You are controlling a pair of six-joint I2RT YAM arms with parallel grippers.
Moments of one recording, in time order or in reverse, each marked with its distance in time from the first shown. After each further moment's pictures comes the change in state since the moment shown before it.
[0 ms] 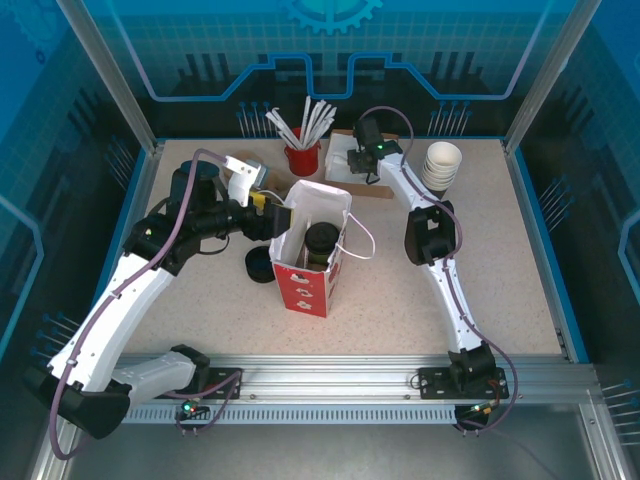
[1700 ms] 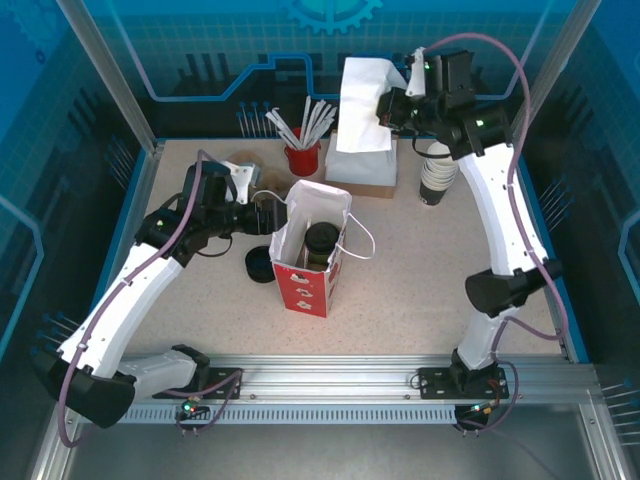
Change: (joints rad) left arm 0.014 0.060 -0.008 -0.083 -0.160 -0.203; right arm 0.024 -0.937 -0.269 -0.307 -0.298 0.299
